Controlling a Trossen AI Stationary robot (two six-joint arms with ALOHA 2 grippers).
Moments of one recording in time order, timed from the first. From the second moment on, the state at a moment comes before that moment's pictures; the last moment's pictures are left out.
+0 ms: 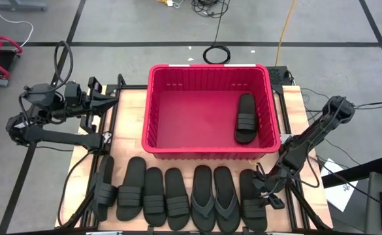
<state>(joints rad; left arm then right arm) 0.05 0.58 1.10 -0.35 -0.04 -0.09 0.82 1.16 0.45 -0.08 -0.16 0.69</state>
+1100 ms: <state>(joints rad) 0.05 0.58 1.10 -0.35 -0.02 -0.10 0.82 1.20 0.47 0.26 -0.35 0.76</state>
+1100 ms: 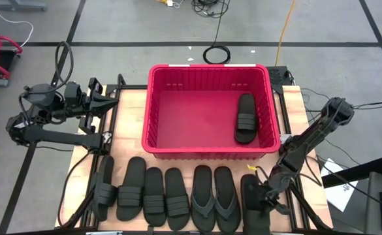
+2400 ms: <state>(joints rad) 0.05 0.58 1.10 -0.36 0.03 -0.01 0.05 1.12 1.81 -1.36 0.31 -0.05</state>
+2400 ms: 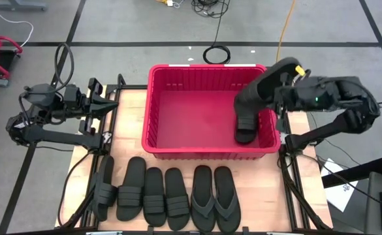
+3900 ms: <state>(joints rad) 0.05 0.62 1.10 -0.44 -0.05 -0.12 -0.71 1.74 1.49 -1.29 -0.74 -0.88</state>
